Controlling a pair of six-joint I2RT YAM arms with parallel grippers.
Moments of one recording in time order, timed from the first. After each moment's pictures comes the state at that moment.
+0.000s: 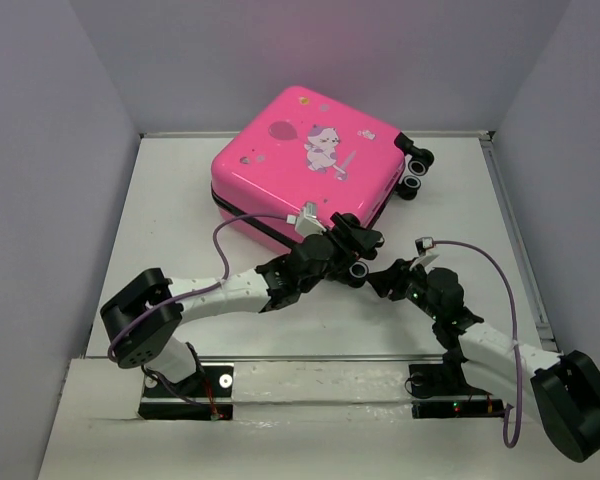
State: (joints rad) left arm -1.07 1.50 0.86 0.41 -0.34 -1.36; right arm 0.47 0.91 0.07 0.59 -0.18 0.60
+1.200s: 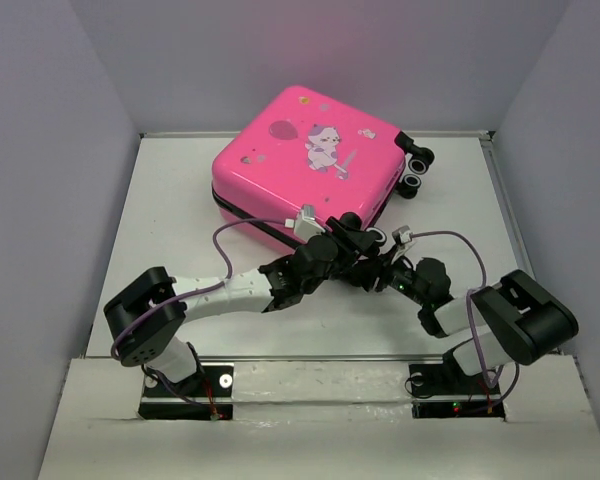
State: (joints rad) left arm -1.08 1.53 0.87 0.38 -0.41 -1.45; right arm 0.47 1.43 0.13 1.21 -0.35 0.41
